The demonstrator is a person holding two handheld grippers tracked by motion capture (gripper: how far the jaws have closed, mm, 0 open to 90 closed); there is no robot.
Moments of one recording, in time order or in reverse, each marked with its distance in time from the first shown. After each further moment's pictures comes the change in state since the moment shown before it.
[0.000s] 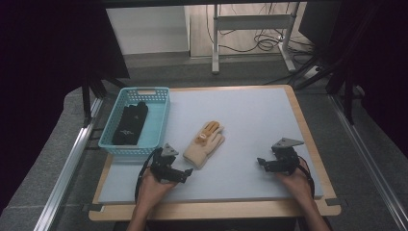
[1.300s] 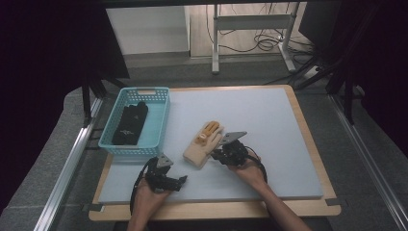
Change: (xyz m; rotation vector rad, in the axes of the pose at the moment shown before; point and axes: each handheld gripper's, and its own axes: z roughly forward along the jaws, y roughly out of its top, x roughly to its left) left arm 0.003 -0.047 -0.002 -0.016 0.067 0.015; right arm 0.109 0.086 0.065 -0.015 0.302 -0.213
